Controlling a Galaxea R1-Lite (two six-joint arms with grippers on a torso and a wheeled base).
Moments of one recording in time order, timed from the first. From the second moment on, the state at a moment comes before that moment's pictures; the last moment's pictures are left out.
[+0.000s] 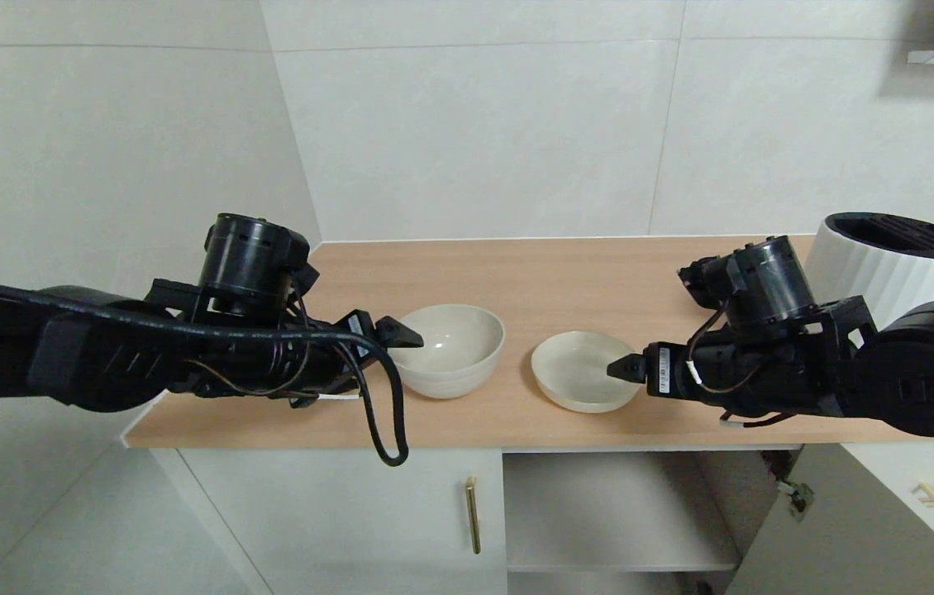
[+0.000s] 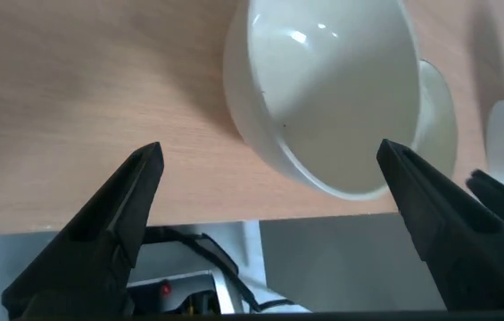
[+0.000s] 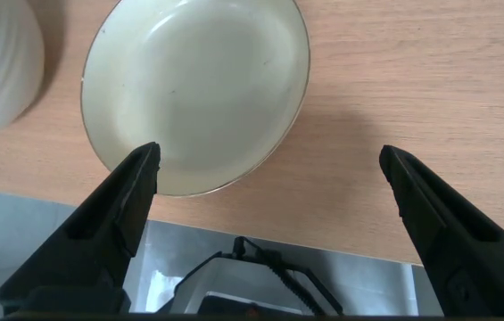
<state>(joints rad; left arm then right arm) -0.35 1.80 -1.11 -0.02 -0.13 -0.71 0.54 1.80 -1.08 -0.07 -0.17 0.45</state>
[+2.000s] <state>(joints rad) -0.35 1.80 -1.11 -0.02 -0.12 -0.72 0.56 1.95 -1.09 -0.26 -0.39 0.44</state>
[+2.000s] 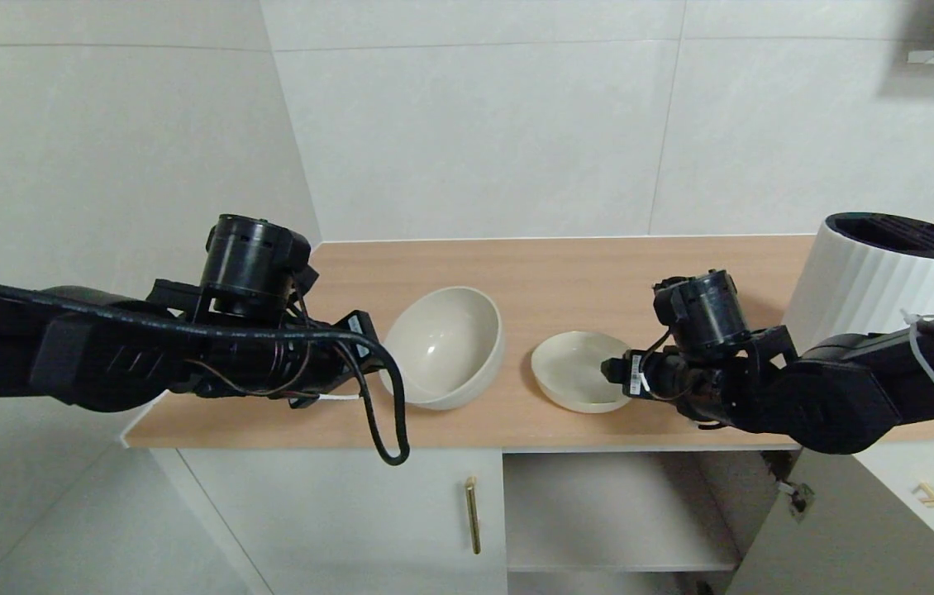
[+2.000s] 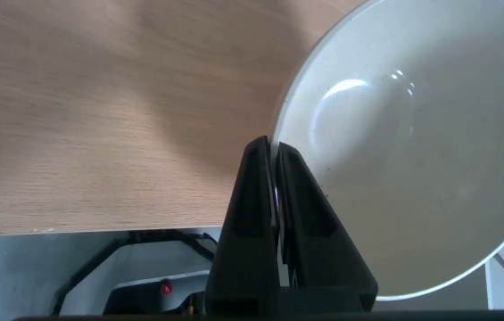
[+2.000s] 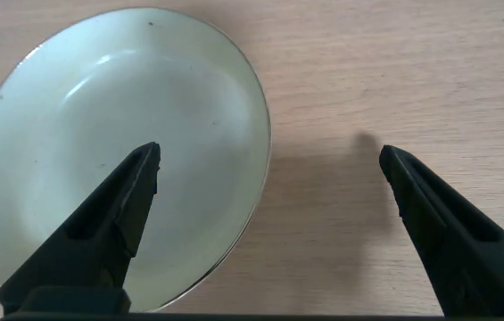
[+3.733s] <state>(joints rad) -0.35 1.35 -0.79 0.02 -0.28 -0.64 0.55 1.38 -0.96 0.28 -0.08 0.44</state>
